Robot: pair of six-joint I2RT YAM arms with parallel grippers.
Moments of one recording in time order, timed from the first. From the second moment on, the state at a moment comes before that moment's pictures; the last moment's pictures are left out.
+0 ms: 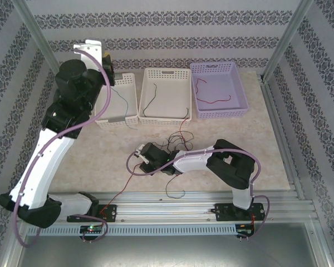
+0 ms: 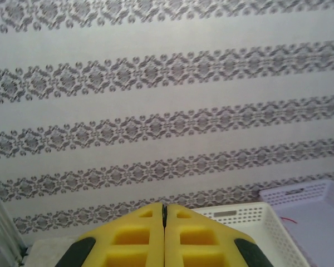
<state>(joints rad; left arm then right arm) -0.36 1.29 1.69 -0.43 -0.31 0.04 1.06 1.91 1.00 0.01 0.04 0.12</state>
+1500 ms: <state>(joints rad) -0.14 2.00 1.66 -0.28 -0.10 -0.14 1.05 1.23 0.97 -0.21 0.06 0.20</state>
